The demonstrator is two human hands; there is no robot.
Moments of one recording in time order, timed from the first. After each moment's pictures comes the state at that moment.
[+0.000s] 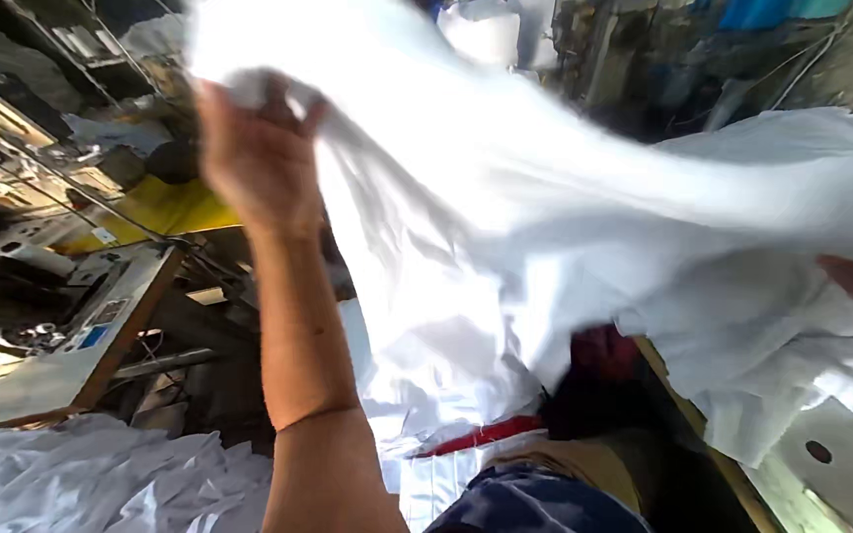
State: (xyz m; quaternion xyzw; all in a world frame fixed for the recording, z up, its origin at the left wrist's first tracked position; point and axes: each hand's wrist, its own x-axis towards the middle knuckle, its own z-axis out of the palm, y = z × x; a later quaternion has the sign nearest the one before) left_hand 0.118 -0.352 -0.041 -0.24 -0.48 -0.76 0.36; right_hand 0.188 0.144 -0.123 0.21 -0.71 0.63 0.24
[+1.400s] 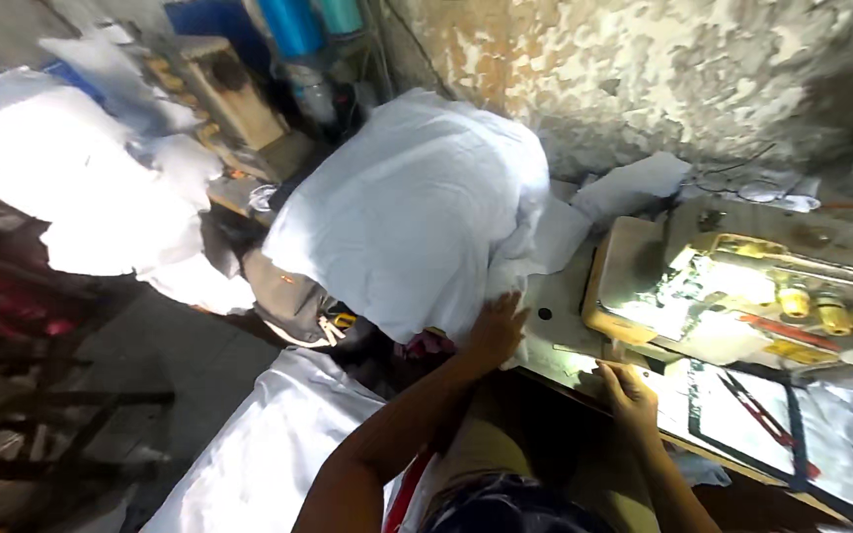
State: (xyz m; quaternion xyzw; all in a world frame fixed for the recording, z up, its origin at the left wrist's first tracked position) left_hand 0.141 0.128 -0.301 -0.59 -0.78 -0.18 -0.12; right_hand 0.380 0.242 -0.377 -0.30 -0.78 0.41 0.36
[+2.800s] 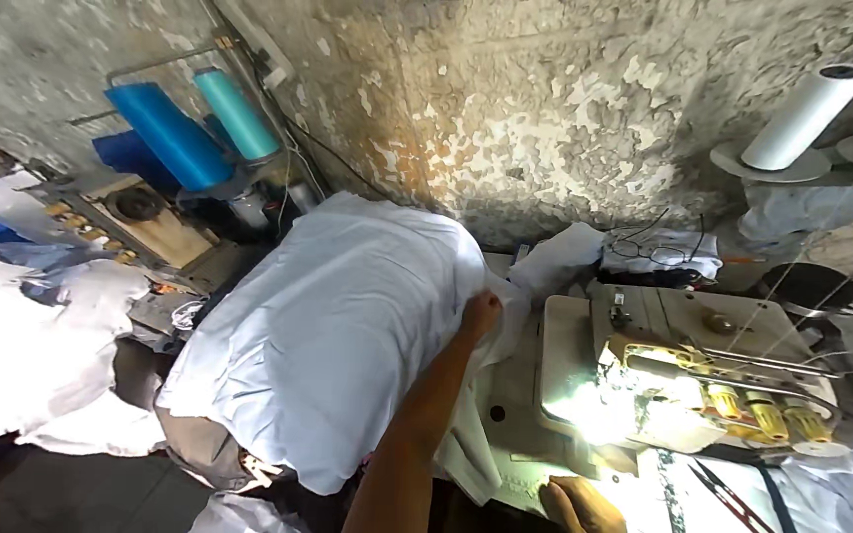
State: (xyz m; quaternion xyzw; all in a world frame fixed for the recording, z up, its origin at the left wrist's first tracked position) left_hand 0.044 0.357 -0.295 -0.47 -0.81 -0.30 -0.19; right_hand 0.369 0.234 -0.385 -0.28 -0.81 0.32 0.40
